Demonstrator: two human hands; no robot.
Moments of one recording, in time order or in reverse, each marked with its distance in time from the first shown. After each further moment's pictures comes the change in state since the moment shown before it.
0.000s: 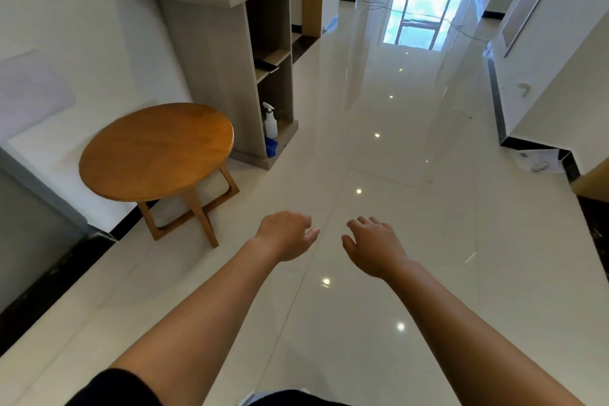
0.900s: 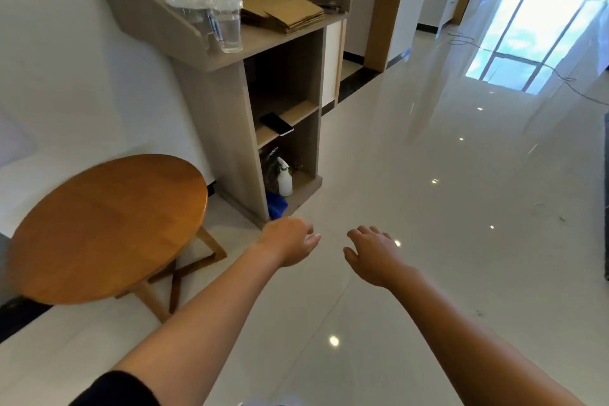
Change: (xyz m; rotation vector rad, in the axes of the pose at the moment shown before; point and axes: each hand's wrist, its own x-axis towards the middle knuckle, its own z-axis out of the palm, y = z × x) left_hand 0.493 -0.047 -0.111 -0.158 0.062 -0.289; right_hand 0.492 0.213 -0.151 -0.075 -0.080 -0.287
